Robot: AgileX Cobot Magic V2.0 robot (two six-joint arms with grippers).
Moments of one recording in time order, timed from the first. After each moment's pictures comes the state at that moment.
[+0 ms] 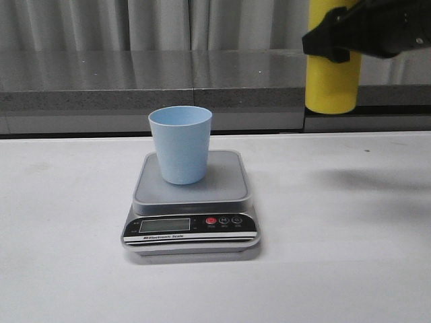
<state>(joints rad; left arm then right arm) -0.16 0.20 -0.35 -0.08 0.29 0.09 0.15 1.60 -0.77 -0.49 -0.64 0.31</state>
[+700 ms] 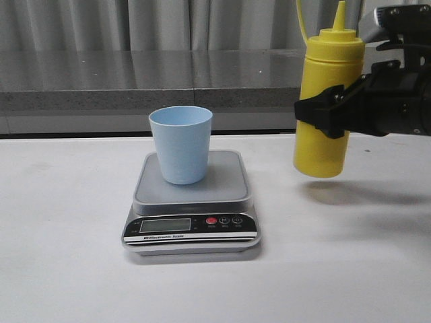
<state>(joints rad) -0.16 0.20 -0.35 -0.08 0.29 0.09 0.15 1.80 -0.62 -0.47 -1.00 0.23</state>
